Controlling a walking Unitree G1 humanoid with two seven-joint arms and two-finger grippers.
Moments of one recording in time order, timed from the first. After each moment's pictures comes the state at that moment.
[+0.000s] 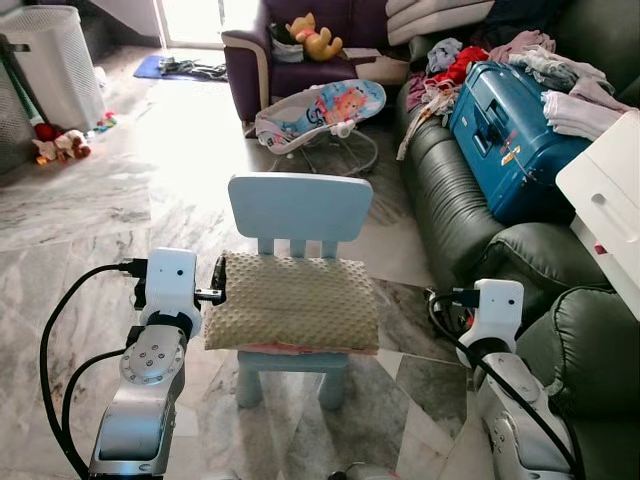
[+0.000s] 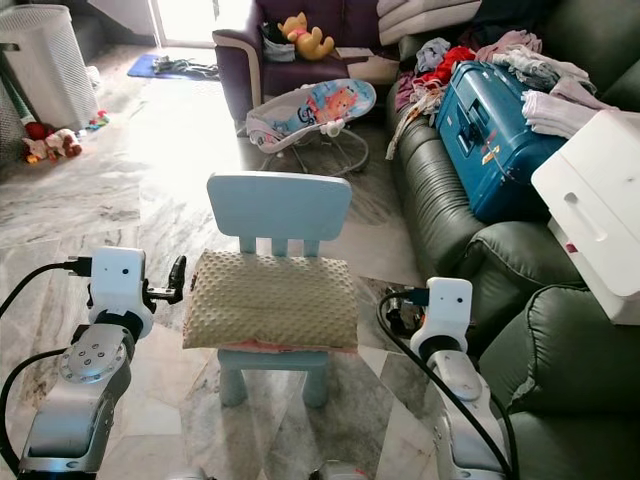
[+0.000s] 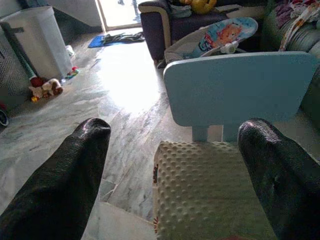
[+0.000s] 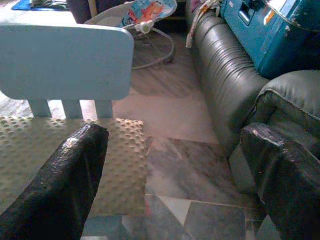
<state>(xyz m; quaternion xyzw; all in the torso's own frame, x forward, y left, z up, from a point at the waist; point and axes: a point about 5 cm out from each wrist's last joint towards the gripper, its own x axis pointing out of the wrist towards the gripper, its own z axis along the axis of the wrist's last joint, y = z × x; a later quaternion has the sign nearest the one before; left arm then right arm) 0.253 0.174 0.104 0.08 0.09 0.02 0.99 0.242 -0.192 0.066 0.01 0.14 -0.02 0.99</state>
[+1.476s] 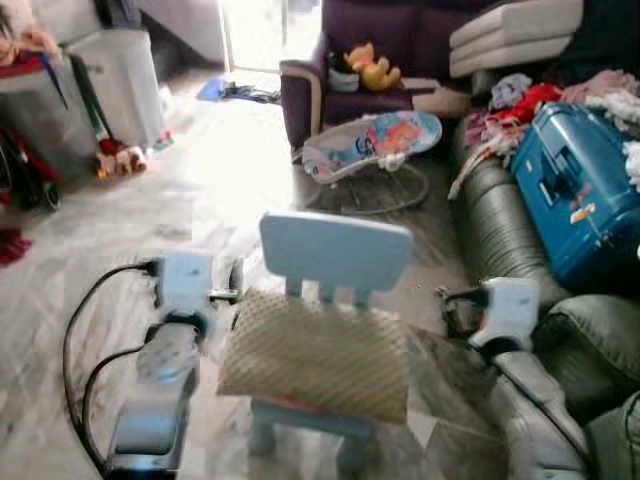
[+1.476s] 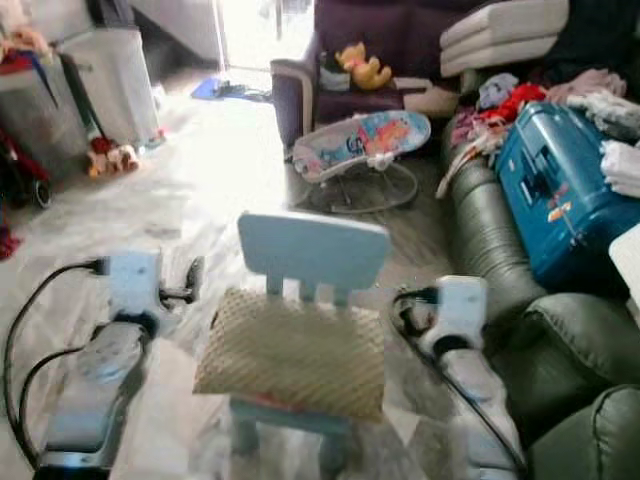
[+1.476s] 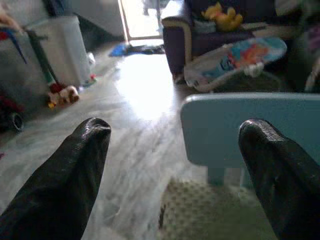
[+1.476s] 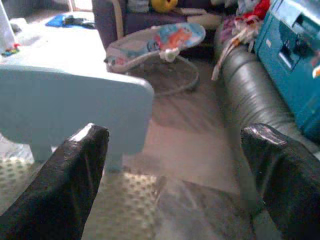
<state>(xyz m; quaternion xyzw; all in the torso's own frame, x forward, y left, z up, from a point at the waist) 0.259 0.162 0.104 0.06 0.09 -0.01 0.99 0.244 -0.202 0.071 0.00 0.13 -0.03 0.99</state>
